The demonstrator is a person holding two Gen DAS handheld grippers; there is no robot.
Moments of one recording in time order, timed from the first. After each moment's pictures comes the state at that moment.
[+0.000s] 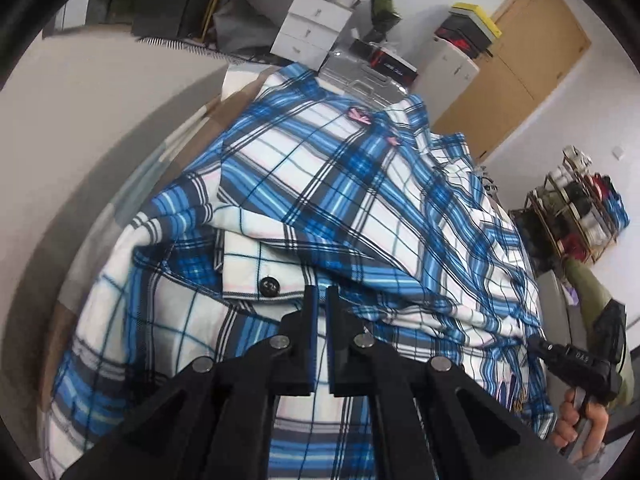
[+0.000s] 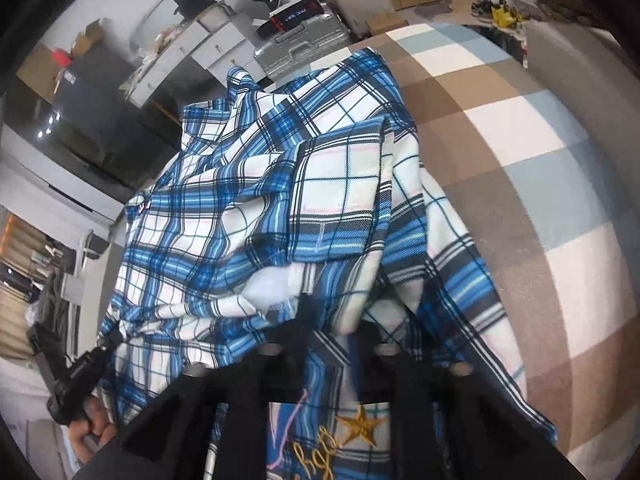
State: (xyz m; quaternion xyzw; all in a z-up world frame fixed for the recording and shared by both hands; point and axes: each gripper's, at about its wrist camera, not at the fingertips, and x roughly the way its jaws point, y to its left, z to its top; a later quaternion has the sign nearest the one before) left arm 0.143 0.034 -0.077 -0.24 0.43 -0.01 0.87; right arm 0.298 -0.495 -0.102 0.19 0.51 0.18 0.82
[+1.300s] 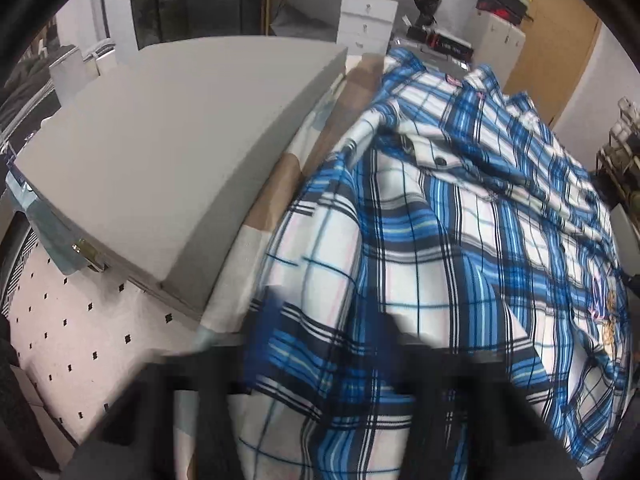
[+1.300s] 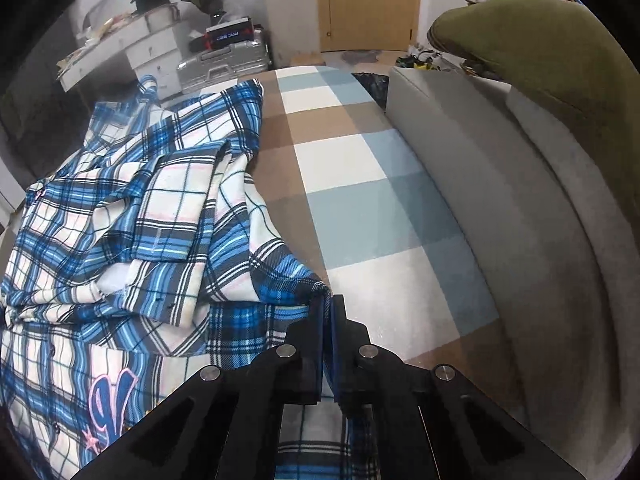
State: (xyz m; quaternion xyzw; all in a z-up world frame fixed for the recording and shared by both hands) left arm 0.015 0.071 -0.085 -0.12 0.46 0.12 0.87; right arm 0.276 -0.553 -0.111 0.05 0.48 0.00 0.88
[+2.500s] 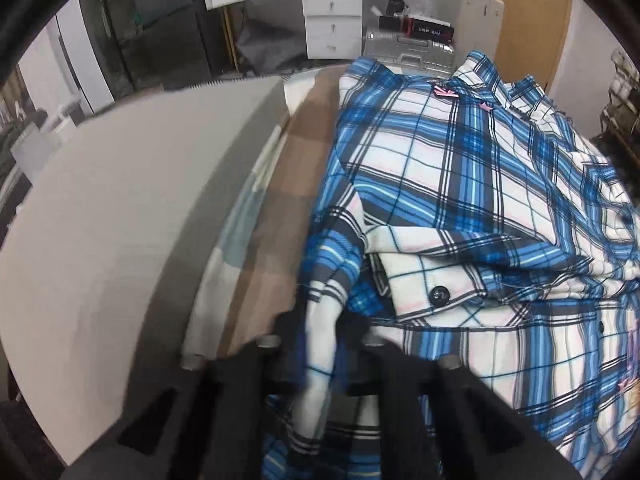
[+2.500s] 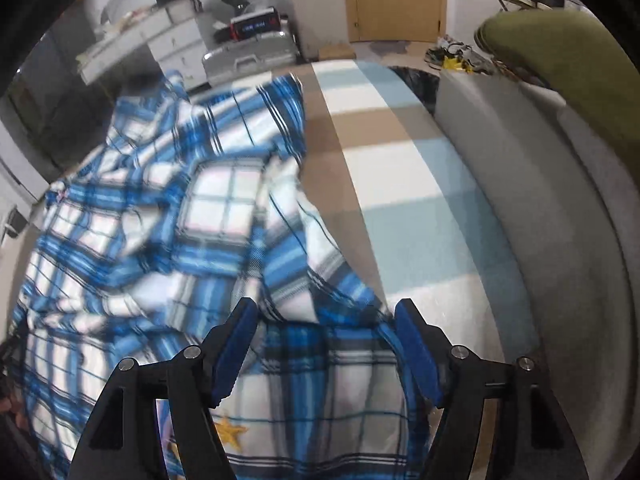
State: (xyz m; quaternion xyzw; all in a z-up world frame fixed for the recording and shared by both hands) left arm 0.144 0.053 -0.092 -0.02 0.47 0.11 0.88; right arm 0.291 -0.534 -0.108 0.06 0.49 0.06 0.87
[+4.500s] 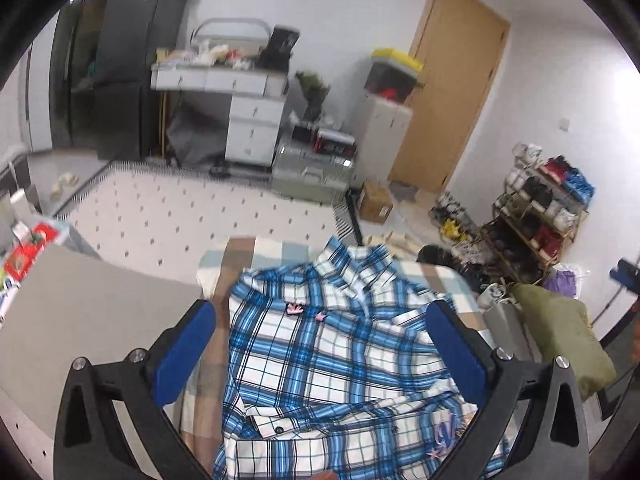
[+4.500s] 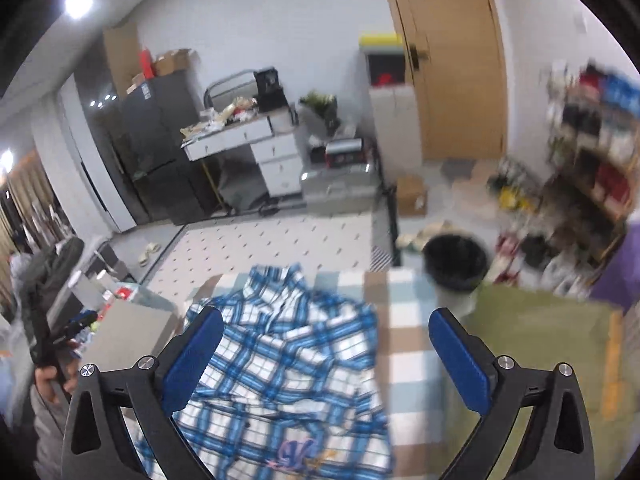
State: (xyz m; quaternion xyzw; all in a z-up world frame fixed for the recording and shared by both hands) left arm 0.156 0.046 0.112 -0.13 0.34 -0.05 0.93; right arm 0.265 -0.573 0.189 0.09 0.33 0.20 0.92
